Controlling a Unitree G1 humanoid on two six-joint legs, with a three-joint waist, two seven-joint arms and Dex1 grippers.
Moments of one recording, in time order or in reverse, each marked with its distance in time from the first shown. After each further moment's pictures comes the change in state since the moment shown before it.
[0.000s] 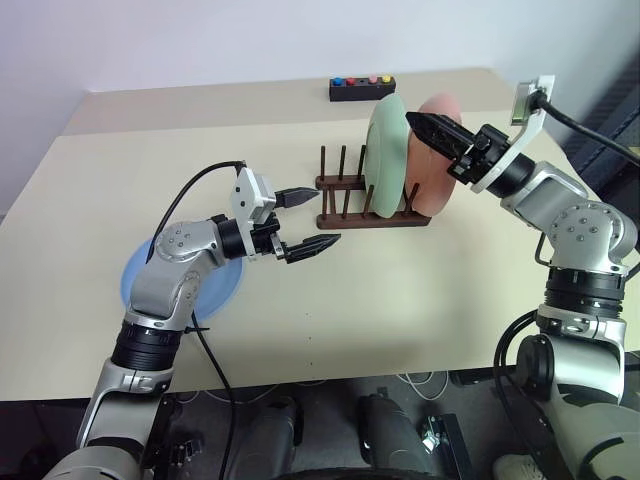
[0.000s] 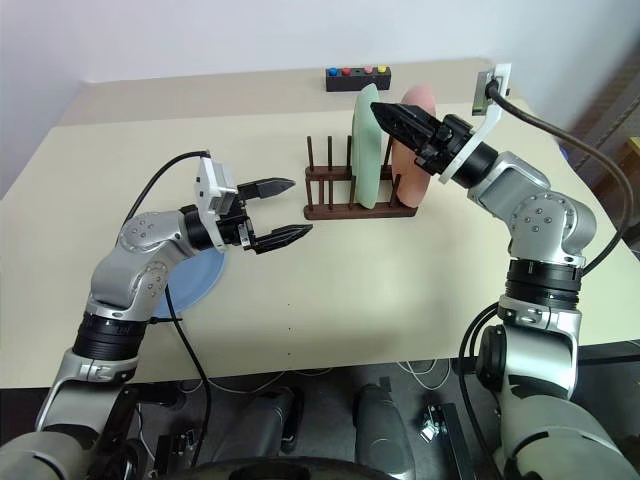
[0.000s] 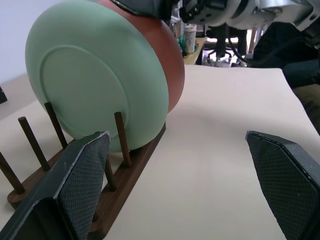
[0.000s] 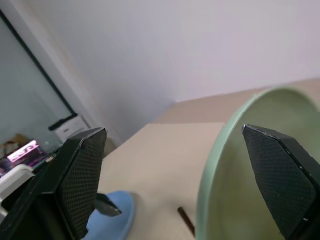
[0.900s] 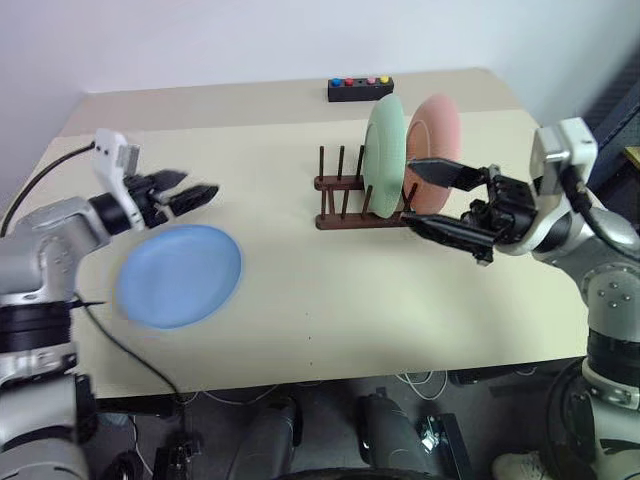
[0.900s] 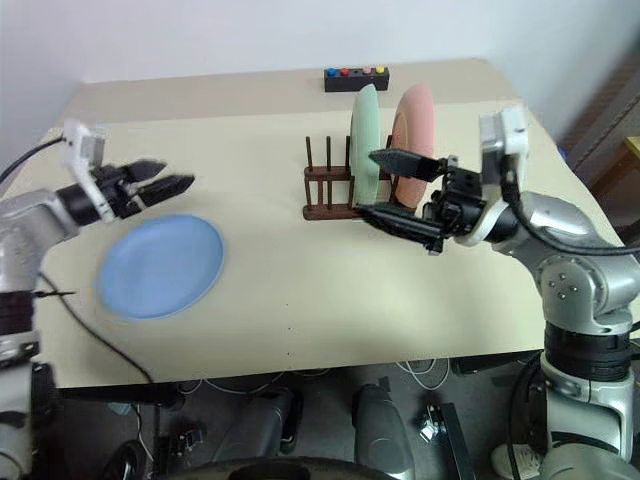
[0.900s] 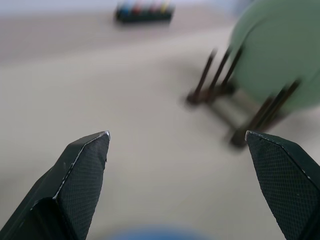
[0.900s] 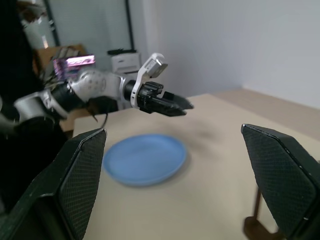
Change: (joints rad) left arm 0.016 0.422 0.311 0.225 -0.144 0.486 0.105; right arm 0.347 -0.173 0.094 -0.485 -0.007 -0.182 0.363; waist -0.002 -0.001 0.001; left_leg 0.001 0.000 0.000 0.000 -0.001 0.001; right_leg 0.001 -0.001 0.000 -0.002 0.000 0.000
